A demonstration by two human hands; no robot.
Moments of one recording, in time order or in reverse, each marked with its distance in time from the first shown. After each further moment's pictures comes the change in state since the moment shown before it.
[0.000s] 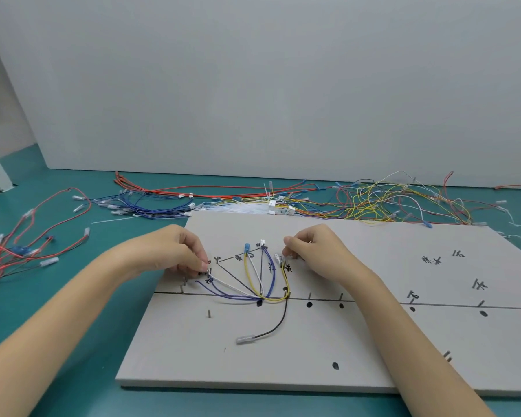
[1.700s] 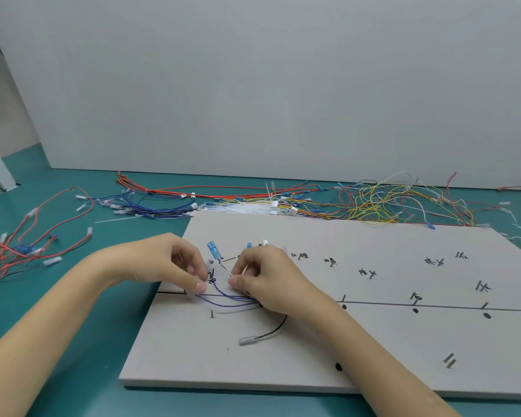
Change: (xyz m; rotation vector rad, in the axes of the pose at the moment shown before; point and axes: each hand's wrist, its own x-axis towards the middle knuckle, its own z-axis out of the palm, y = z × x) left_hand -0.009 -0.019 -0.009 0.135 -0.174 0.179; right_hand -0.033 -0.050 0.061 -0.021 -0.172 -0.157
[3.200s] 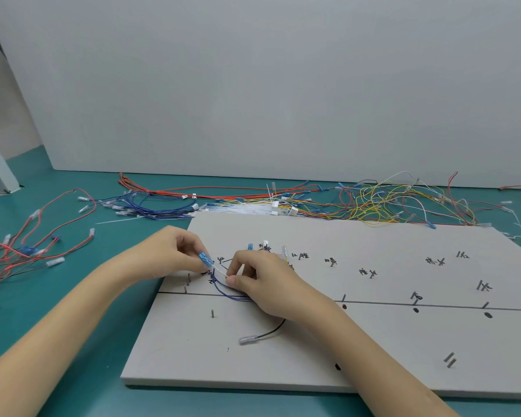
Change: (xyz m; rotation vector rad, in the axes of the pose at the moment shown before) left_hand 0.018 -0.004 0.010 -0.119 0.287 0.008; right_hand -0.004 0.000 0.000 -0.055 -0.085 -0.051
